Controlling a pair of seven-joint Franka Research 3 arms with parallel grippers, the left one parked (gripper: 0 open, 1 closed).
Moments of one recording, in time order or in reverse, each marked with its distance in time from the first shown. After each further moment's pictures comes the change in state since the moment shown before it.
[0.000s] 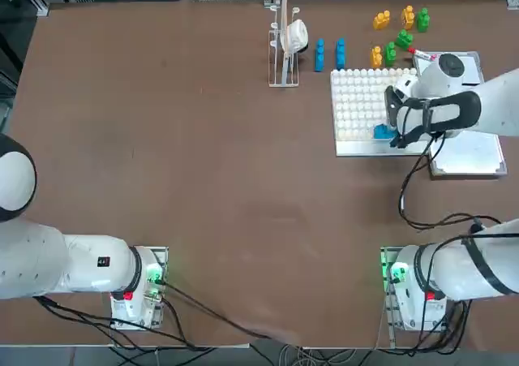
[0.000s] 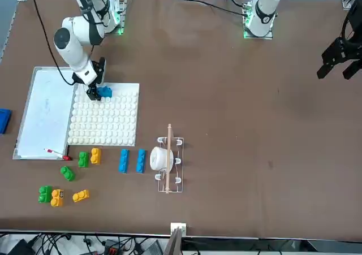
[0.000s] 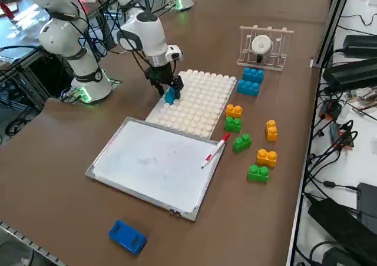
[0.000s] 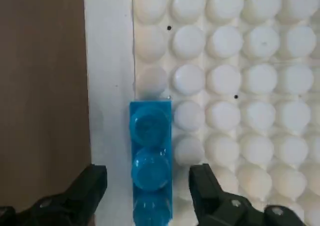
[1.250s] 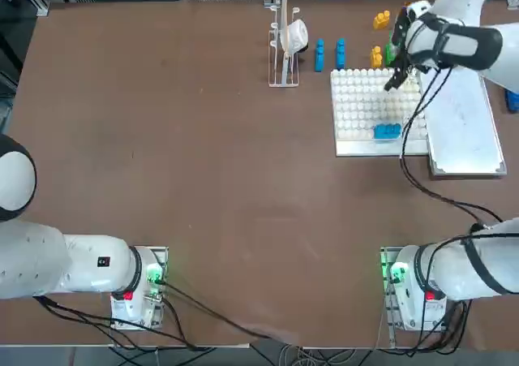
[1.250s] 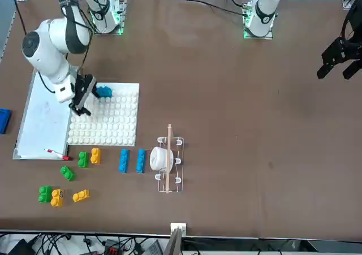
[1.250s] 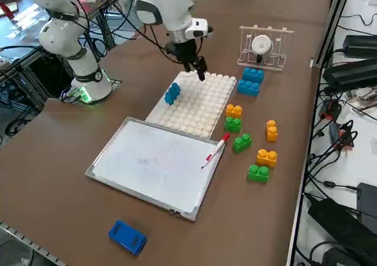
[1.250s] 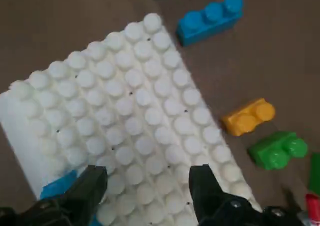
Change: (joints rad) arm 0.000 0.087 -0.001 0.465 0.187 -0.309 0.351
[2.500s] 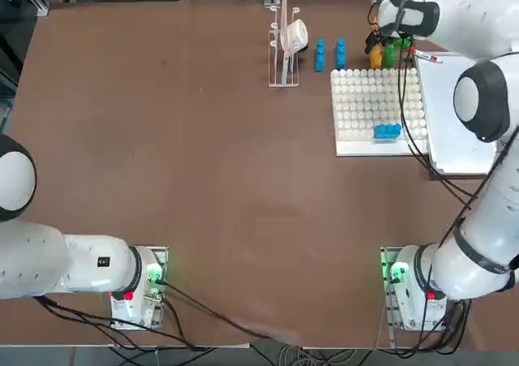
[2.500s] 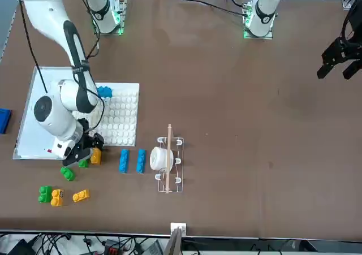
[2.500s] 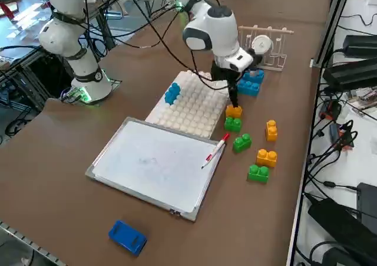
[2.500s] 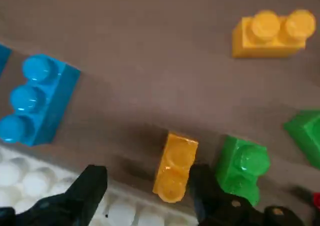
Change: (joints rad) arm -0.020 0.502 -0.004 0.480 0.020 0.037 0.774
